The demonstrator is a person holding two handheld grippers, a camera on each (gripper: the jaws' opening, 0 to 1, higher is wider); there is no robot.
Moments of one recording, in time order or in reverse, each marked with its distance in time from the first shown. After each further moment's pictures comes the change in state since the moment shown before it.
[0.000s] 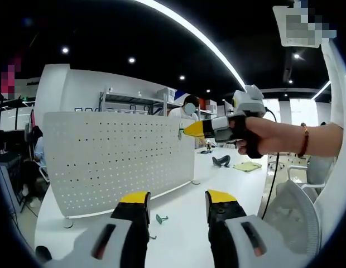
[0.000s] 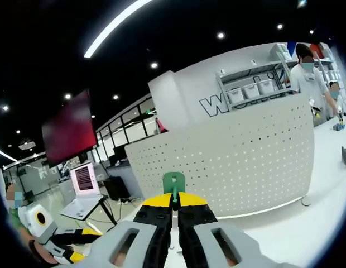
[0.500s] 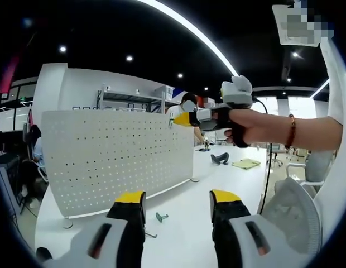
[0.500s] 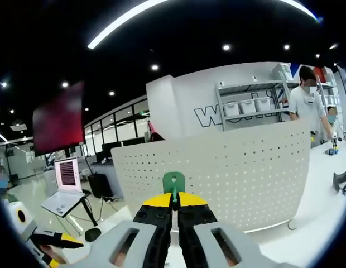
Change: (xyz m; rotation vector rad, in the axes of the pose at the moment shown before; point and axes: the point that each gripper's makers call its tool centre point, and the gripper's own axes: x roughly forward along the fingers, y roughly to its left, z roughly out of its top) left arm 0.001 0.003 -0.006 0.004 0.018 -0.014; right arm 0.030 -0.011 0.021 -0.133 -0.033 -0.074
